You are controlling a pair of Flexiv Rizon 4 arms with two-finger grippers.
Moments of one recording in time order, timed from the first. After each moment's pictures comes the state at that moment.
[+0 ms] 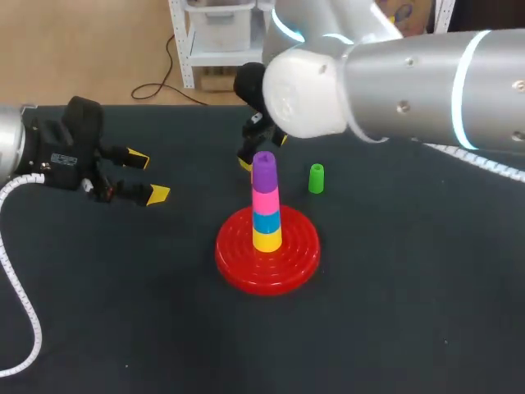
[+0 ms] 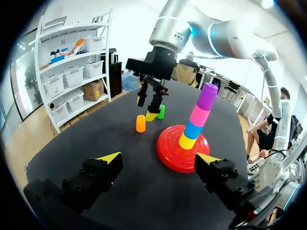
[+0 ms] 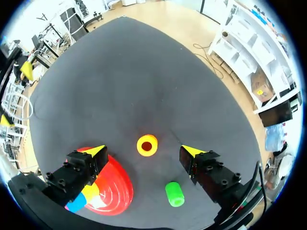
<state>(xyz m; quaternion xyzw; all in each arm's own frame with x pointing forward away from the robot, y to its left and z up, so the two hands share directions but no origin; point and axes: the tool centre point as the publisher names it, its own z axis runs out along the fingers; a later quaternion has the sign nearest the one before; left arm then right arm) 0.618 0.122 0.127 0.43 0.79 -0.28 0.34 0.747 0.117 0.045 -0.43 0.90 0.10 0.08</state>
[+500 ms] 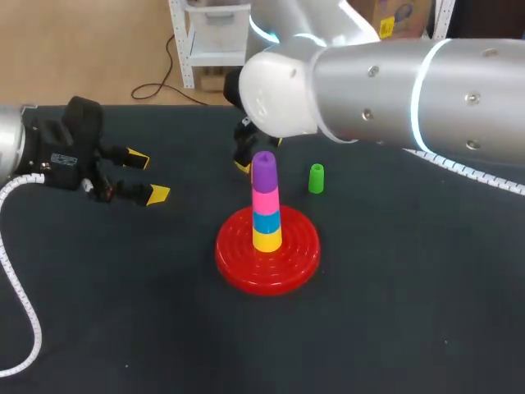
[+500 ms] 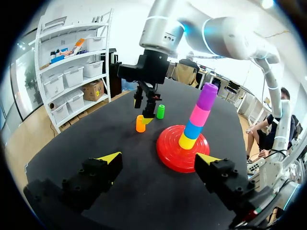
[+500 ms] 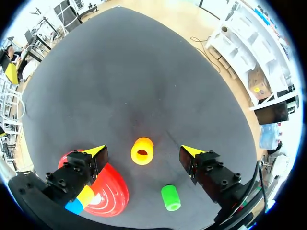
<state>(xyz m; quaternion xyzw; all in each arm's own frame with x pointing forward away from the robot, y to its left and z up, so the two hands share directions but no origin) 0.618 0.122 0.127 0.43 0.79 -0.28 0.34 0.754 0.120 0.036 -0.43 0.90 0.06 0.06</state>
